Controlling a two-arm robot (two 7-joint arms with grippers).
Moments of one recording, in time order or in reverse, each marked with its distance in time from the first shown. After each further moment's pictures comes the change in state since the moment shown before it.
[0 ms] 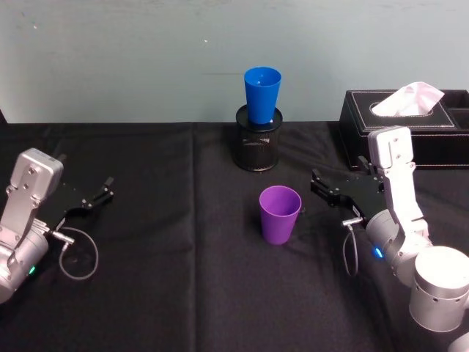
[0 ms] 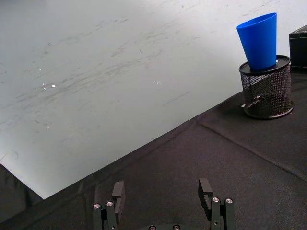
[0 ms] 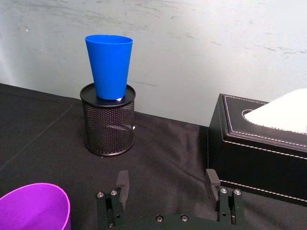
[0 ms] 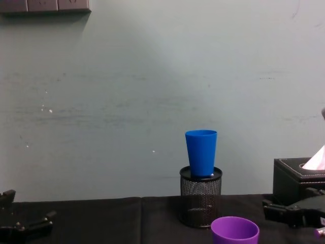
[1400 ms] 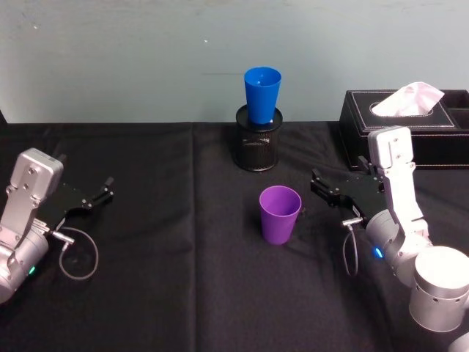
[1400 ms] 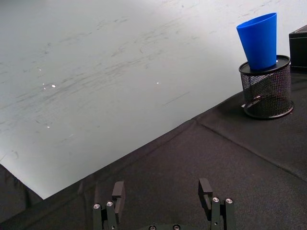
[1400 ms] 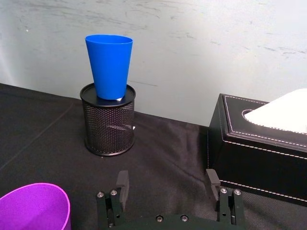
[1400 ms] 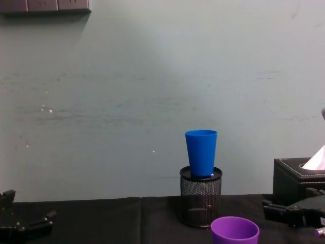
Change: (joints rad) left arm 0.000 0.000 0.000 0.000 0.000 0.000 0.000; right arm 0.000 0.000 0.000 0.000 0.000 0.000 0.000
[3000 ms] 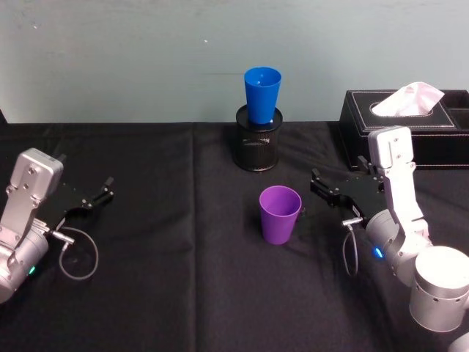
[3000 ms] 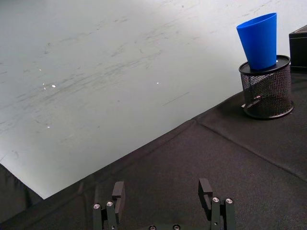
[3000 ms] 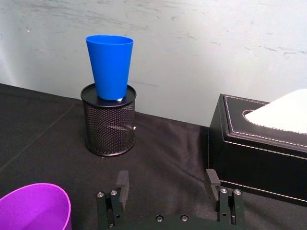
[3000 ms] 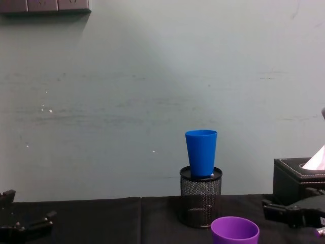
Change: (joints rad) left arm 0.000 0.000 0.000 0.000 0.000 0.000 0.000; right arm 0.000 0.000 0.001 0.000 0.001 -0.001 0.003
